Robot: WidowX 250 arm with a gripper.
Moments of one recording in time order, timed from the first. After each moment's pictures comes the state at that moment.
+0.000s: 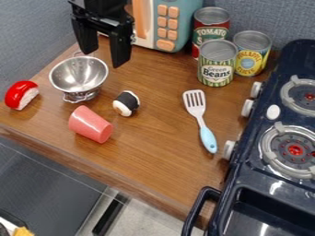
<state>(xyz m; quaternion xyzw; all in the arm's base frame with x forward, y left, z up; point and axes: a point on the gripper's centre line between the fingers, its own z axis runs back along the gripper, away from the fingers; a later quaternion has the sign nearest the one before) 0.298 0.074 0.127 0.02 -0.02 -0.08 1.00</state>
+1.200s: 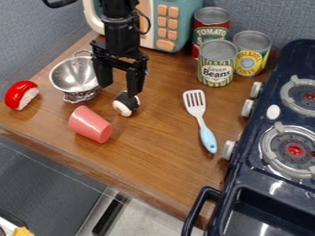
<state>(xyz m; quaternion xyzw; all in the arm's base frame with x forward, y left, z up) 0.321 0.076 0.056 -0.01 0.05 -0.05 1.00</state>
